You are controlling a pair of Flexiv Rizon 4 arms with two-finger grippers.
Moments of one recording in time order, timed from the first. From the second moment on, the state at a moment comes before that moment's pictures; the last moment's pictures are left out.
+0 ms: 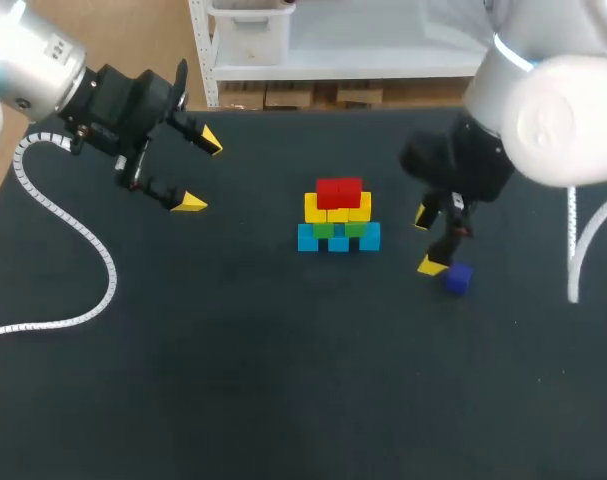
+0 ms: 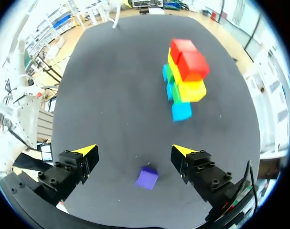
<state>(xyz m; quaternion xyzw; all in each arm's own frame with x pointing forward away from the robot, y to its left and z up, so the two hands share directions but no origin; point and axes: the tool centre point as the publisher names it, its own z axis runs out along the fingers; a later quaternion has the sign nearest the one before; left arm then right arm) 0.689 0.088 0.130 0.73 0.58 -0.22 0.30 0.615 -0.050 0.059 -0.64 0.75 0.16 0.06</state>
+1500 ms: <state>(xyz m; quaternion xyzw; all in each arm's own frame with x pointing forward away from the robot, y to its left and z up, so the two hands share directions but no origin) 0.689 0.088 0.130 0.73 0.58 -0.22 0.30 0.609 -0.113 -0.001 -0.54 0.83 0.09 0.11</state>
